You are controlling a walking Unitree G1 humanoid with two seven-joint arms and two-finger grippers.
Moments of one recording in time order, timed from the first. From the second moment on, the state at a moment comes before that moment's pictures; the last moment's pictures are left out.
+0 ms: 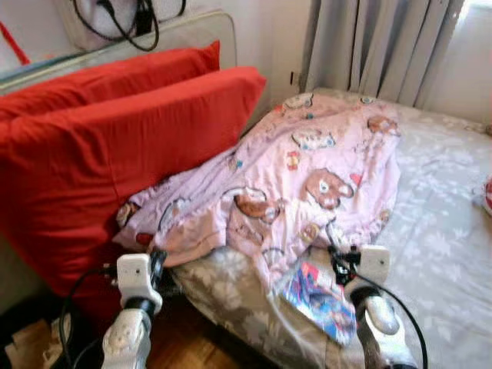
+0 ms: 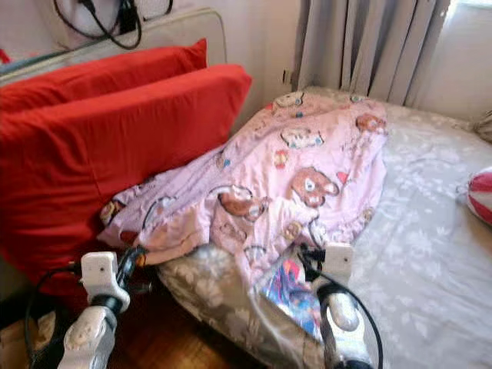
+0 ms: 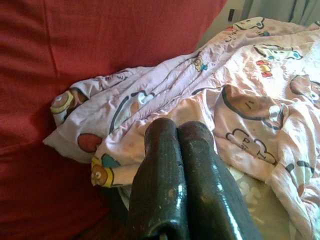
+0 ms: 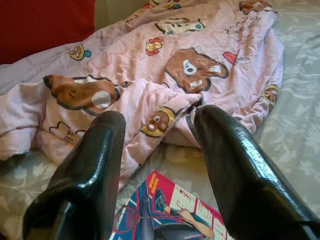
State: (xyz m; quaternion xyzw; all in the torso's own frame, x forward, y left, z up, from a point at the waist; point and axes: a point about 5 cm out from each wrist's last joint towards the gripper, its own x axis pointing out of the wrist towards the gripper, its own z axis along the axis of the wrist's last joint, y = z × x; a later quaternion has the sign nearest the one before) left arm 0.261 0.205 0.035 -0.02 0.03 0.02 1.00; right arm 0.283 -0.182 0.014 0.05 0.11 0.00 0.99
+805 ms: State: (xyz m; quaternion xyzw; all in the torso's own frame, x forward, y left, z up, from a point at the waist) left arm 0.258 0.204 0.033 -0.02 0.04 0.02 1.00; right arm 0.283 -0.172 0.010 0.05 0.13 0.02 0.99
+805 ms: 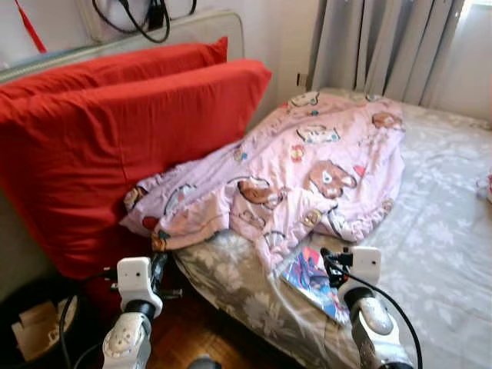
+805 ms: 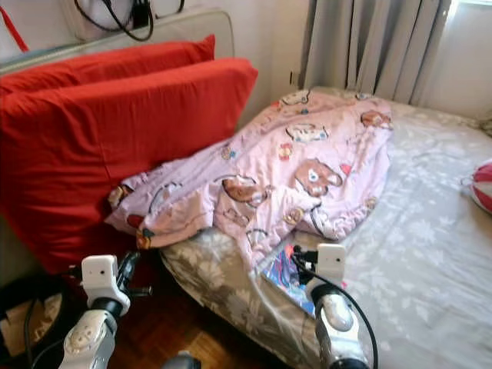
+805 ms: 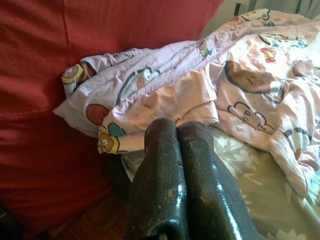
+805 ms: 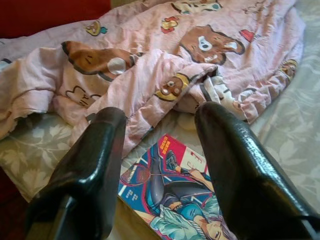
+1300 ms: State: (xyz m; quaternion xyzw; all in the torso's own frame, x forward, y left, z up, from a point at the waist) left arm 0.261 0.203 0.035 -0.02 0.04 0.02 1.00; right arm 0.284 -0.166 0.010 0.05 0.13 0.03 0.99
